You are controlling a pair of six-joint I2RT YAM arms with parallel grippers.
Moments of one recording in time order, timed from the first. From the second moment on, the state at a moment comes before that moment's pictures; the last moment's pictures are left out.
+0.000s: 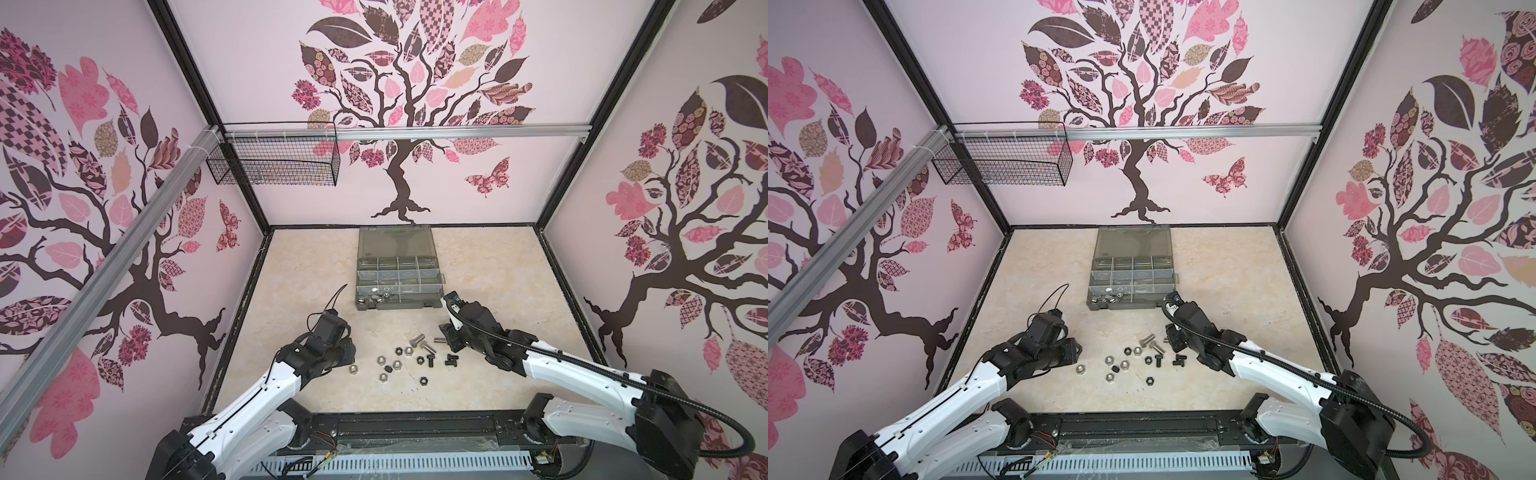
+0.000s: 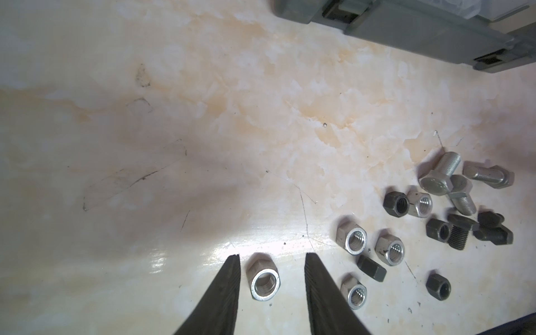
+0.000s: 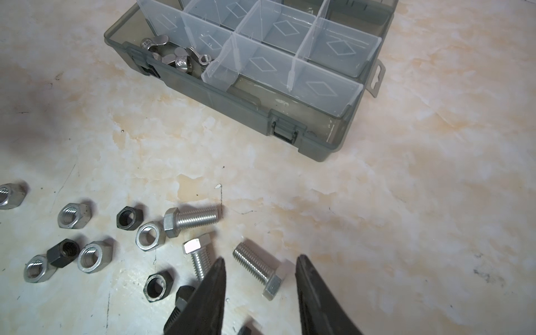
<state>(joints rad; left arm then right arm) -0.55 0.90 0.50 -0.63 -0.03 -0.64 0.77 1.10 0.57 -0.19 0.17 0.21</state>
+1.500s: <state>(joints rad) -0.78 1.14 0.48 -0.55 -0.03 -0.71 0.77 0.97 0.53 -0.24 0.17 0.29</state>
